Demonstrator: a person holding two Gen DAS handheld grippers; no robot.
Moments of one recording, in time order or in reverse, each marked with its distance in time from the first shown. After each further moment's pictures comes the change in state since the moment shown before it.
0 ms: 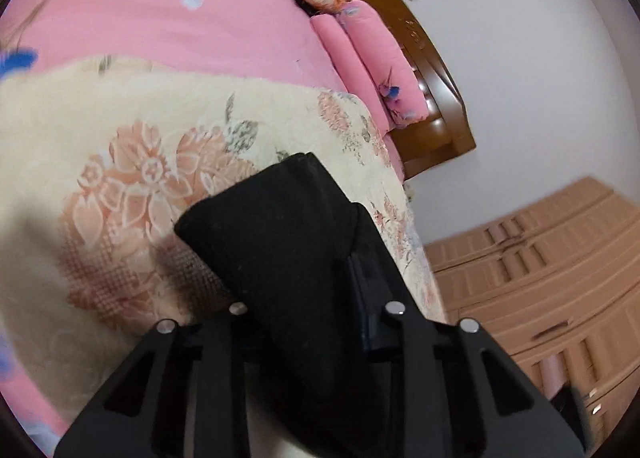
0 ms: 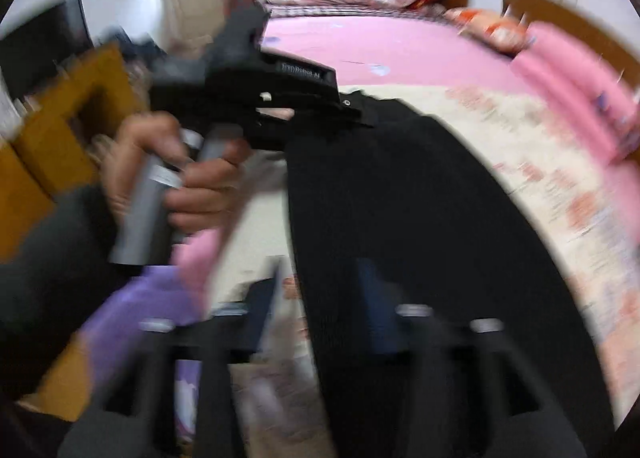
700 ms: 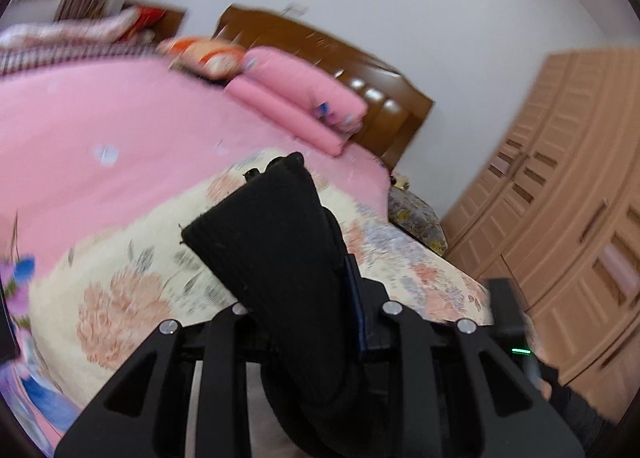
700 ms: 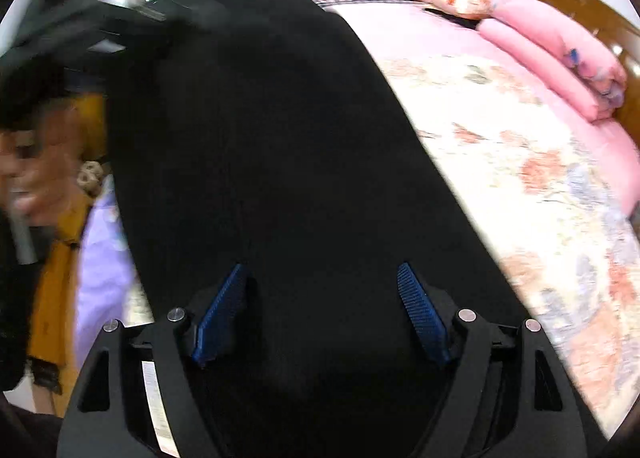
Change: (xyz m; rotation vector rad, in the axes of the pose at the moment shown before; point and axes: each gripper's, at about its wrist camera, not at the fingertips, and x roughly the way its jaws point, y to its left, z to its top) left arm -0.047 -0.158 -0.025 0.523 -0.142 0.061; right arm 0.018 -0.081 -0.004 0.048 0.138 -0.131
